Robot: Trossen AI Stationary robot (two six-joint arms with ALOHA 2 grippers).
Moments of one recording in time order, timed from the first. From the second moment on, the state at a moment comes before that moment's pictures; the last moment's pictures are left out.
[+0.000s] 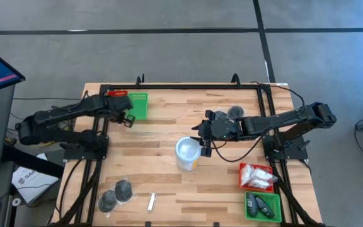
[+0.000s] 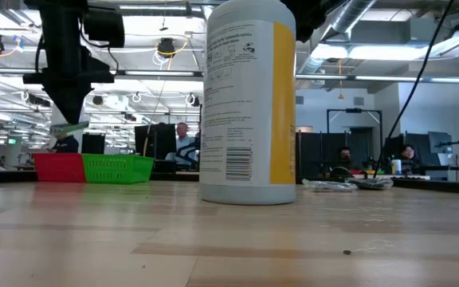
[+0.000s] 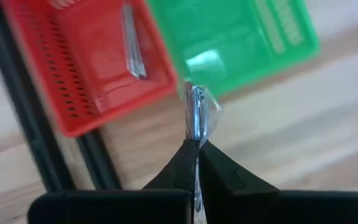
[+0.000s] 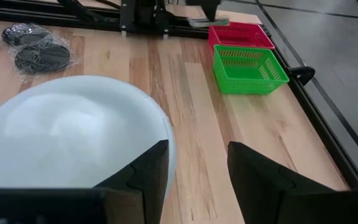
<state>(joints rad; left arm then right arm) 0.48 1.04 0.81 -1.12 -0.31 -0.69 0.16 1.42 1.08 -0.23 0.34 0.00</state>
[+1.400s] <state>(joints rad) 0.90 1.21 0.76 -0.79 -0.33 -0.61 0.16 1.42 1.08 -0.24 0.34 0.00</state>
